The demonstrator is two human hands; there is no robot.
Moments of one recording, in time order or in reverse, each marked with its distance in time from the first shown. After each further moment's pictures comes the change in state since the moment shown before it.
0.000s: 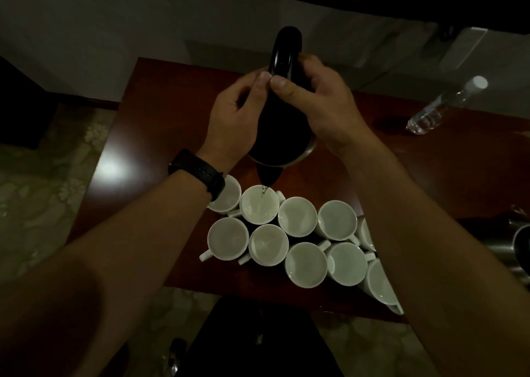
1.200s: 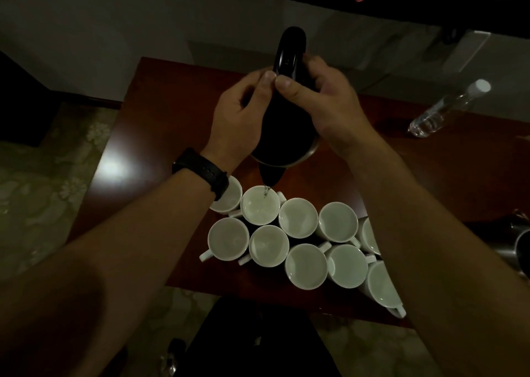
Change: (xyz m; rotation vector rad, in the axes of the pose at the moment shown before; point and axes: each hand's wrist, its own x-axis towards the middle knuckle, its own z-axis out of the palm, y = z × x) left_hand 0.000 0.001 0.003 0.024 0.005 0.023; right_hand 0.001 0.002 -0.003 -0.023 -0.010 0.009
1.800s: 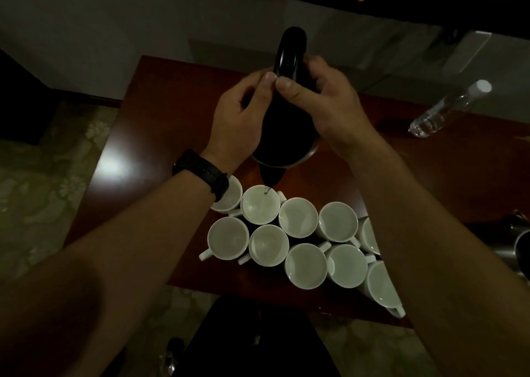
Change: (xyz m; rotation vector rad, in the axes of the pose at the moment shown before) left_hand -0.001 -0.007 -0.001 -0.013 -0.007 -0.010; right_hand -0.001 -0.001 0.001 -0.001 -0.014 -0.009
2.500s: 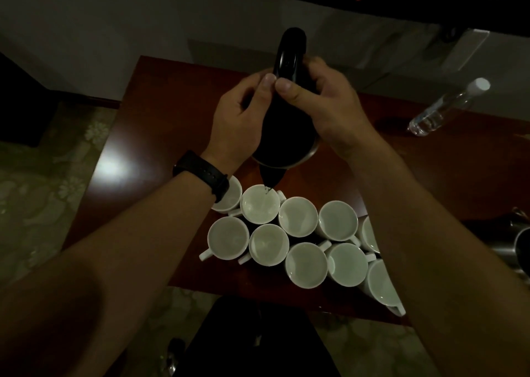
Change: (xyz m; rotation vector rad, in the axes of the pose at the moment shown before) left_hand 0.000 -0.005 0.002 -0.030 0.000 0.016; right_hand -0.002 0.004 -0.001 -0.008 0.010 0.000
